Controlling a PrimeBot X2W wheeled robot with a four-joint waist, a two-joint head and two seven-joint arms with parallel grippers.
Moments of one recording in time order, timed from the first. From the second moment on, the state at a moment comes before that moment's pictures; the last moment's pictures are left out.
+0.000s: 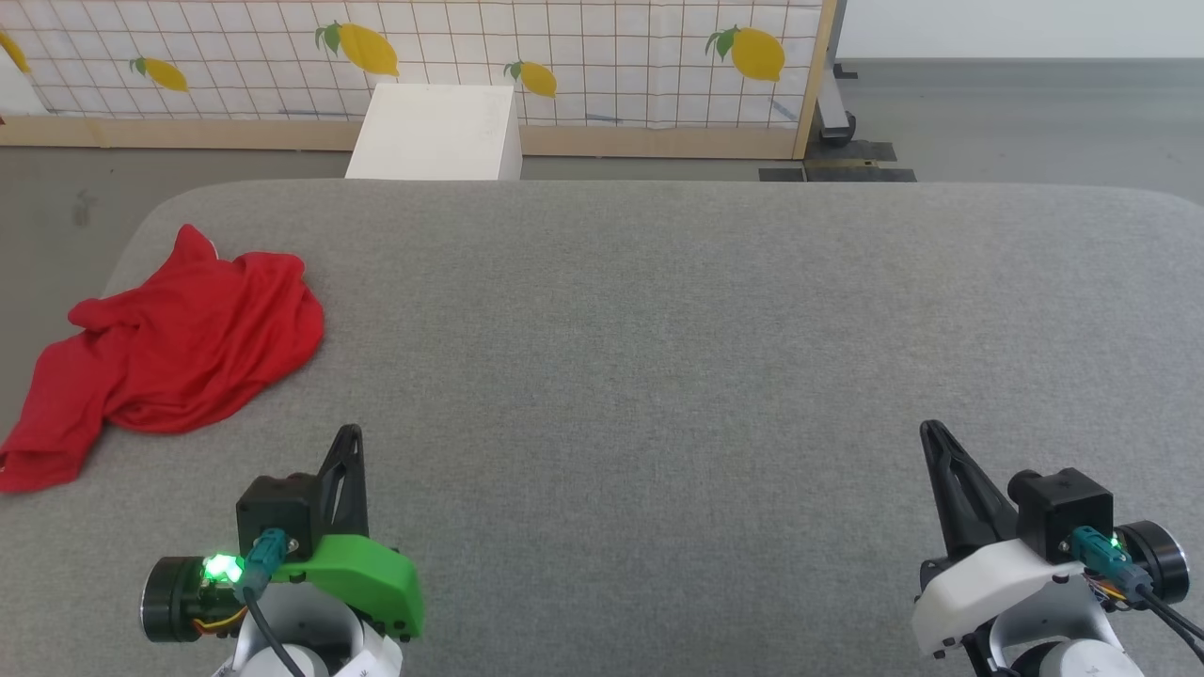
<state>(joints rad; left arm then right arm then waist) -0.01 0.05 0.00 0.00 -0.01 -0.01 0.00 0.02 -0.05 0.00 0.01 0.01 0.13 0.00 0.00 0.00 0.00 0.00</state>
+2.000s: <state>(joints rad) -0.02 0.05 -0.04 0.04 -0.05 0.01 -0.05 0.02 -0.05 0.00 0.02 0.01 0.13 -0.04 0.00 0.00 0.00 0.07</state>
